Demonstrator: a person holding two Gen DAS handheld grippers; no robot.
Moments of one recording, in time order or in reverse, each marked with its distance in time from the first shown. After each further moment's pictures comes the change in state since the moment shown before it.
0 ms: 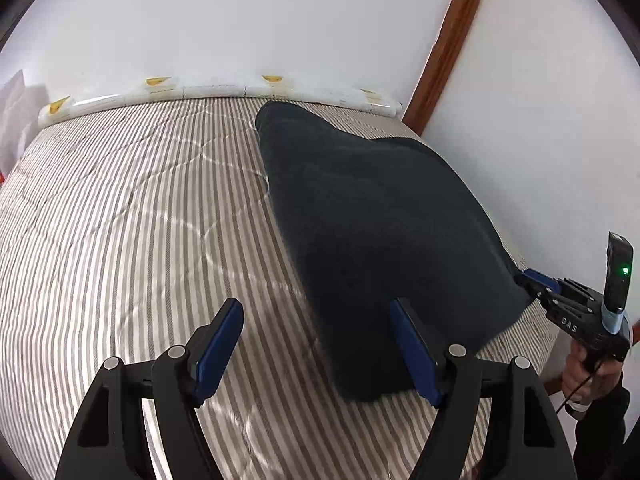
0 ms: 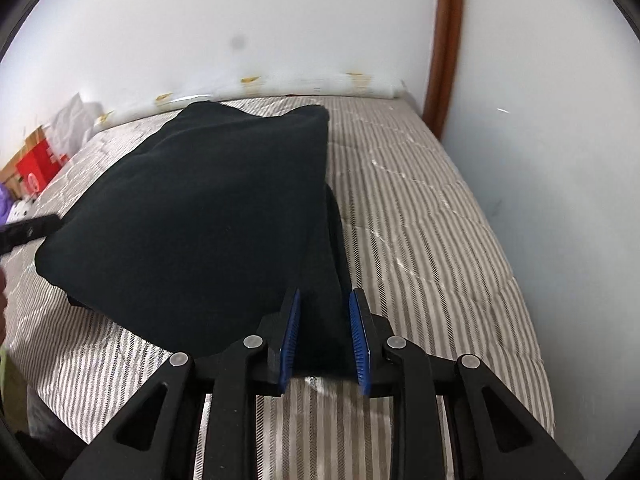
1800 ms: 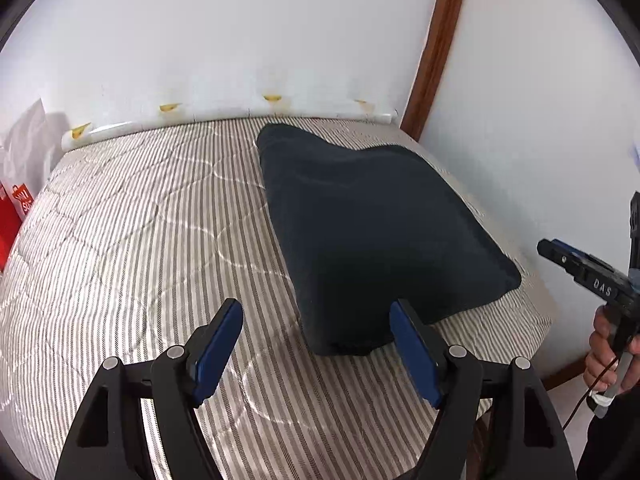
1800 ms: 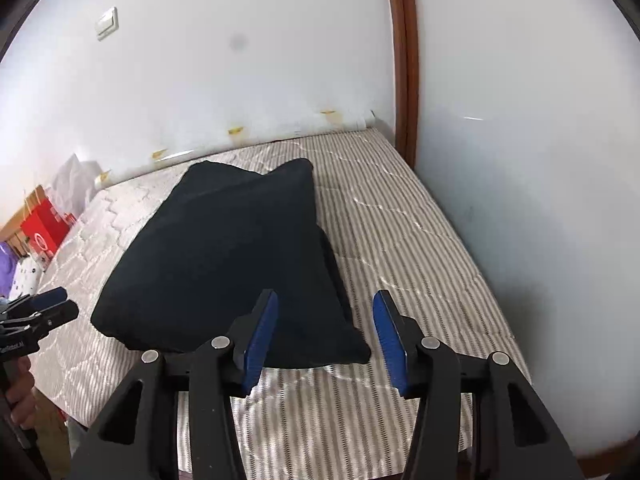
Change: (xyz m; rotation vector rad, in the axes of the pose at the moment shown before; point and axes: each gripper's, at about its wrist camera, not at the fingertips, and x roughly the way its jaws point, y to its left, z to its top) left arm -0.052 -0.036 -0.006 0.046 -0.040 0.084; right arm -0.071 -0.004 0.009 0.145 -0.088 0.010
